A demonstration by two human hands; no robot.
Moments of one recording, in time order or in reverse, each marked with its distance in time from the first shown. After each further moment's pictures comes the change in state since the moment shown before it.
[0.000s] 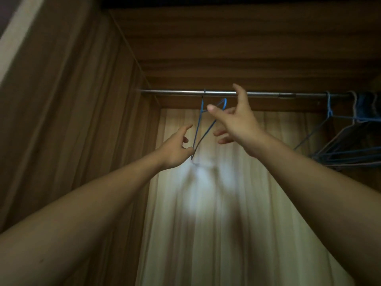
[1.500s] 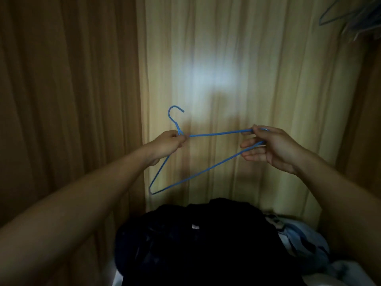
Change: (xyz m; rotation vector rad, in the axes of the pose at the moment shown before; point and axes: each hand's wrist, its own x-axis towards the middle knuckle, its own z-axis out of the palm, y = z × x) left_hand -0.183 -0.110 0.169 -0.217 -0.326 -0.721; right_hand -0.209 0.245 -0.068 0.337 -0.252 0.808
